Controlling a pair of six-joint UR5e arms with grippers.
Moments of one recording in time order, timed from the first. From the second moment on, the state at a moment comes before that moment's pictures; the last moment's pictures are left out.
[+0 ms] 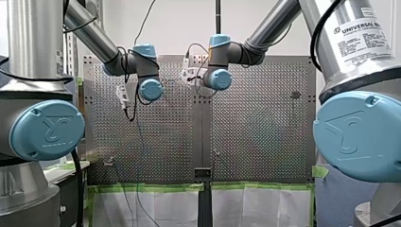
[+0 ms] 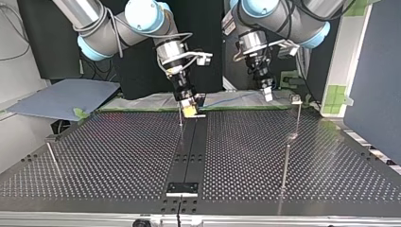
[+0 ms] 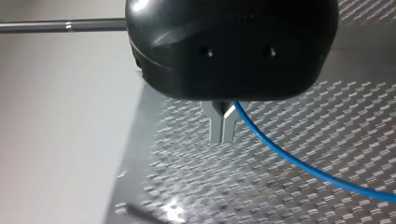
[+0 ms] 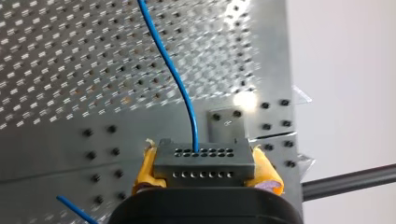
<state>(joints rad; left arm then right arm) -0.46 -1.56 -2.12 -2.34 -2.32 -1.62 2.36 -1.25 1.63 -0.60 1.62 1.65</state>
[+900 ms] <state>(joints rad) -0.33 -1.42 -1.84 -2.62 -2.24 -1.55 2.36 -1.23 1.41 -0.56 1.54 1.77</state>
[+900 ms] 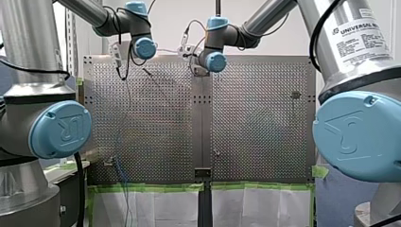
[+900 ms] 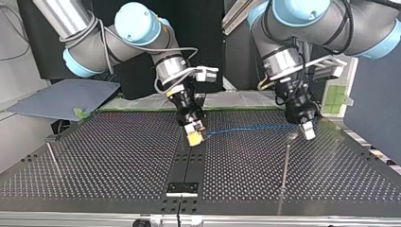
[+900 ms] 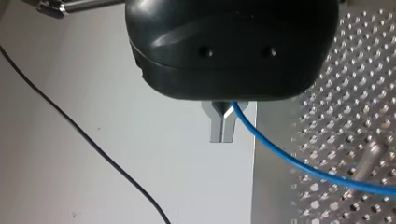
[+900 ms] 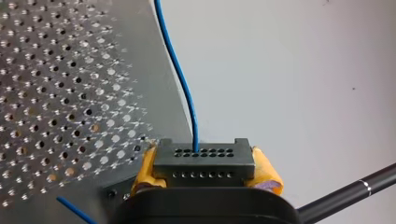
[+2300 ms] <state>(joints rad) 0.05 -1.66 -1.63 -2.78 -1.83 -1.64 2.36 -1.02 1.09 -0.48 1.52 1.77</state>
